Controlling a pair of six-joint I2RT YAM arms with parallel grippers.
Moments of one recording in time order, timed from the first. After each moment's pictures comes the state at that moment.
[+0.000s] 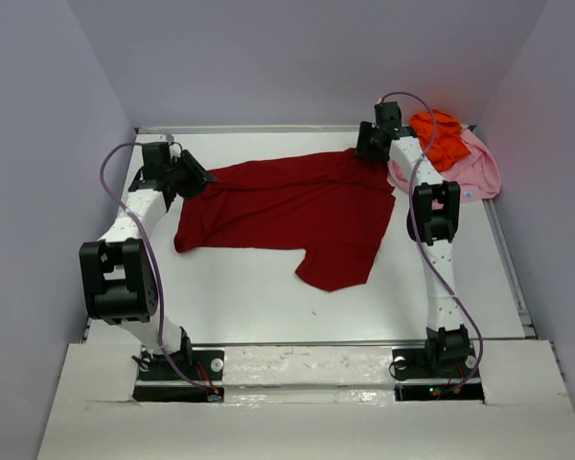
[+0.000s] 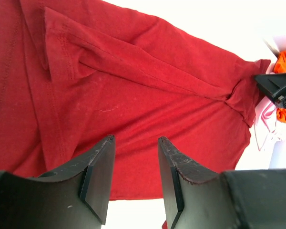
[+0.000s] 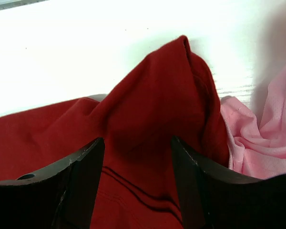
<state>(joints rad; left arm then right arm) 0.05 1.61 1.15 -0.21 0.32 -0.64 0.14 2.61 2.43 -0.62 0.00 0.28</state>
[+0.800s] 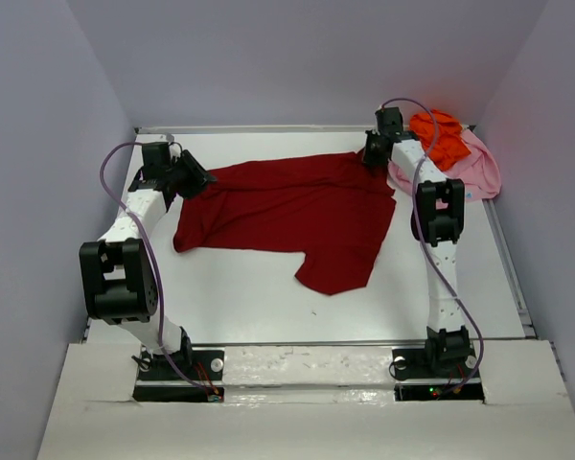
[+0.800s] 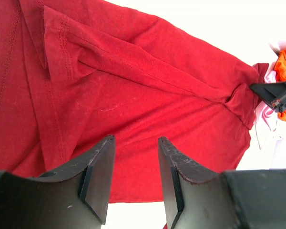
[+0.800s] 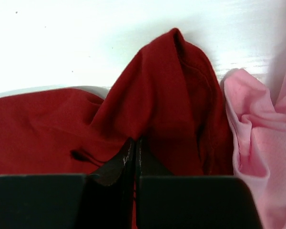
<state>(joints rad) 0.05 1.61 1.15 -0.21 0.32 -0.63 0.14 2.55 2.29 -0.58 -0.06 0.29</state>
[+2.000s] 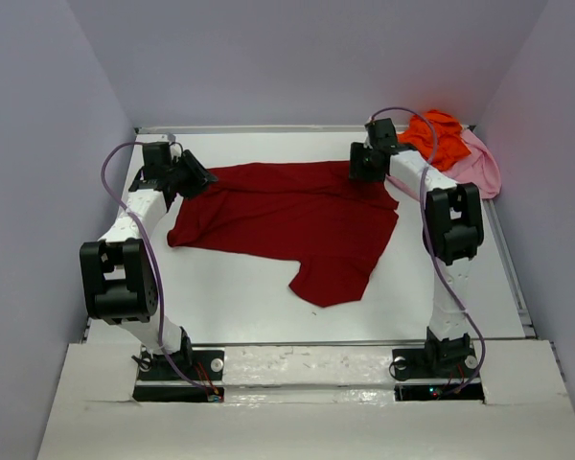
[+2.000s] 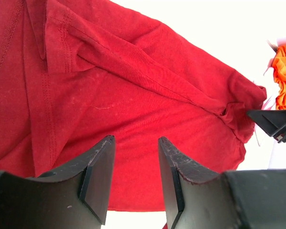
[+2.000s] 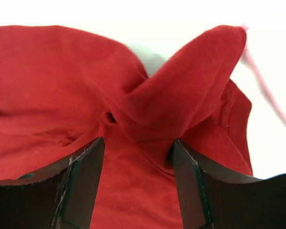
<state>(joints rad) 0.04 1.61 1.15 -0.21 0.33 -0.63 0.22 2.17 1.76 -0.47 -0.05 0.30</state>
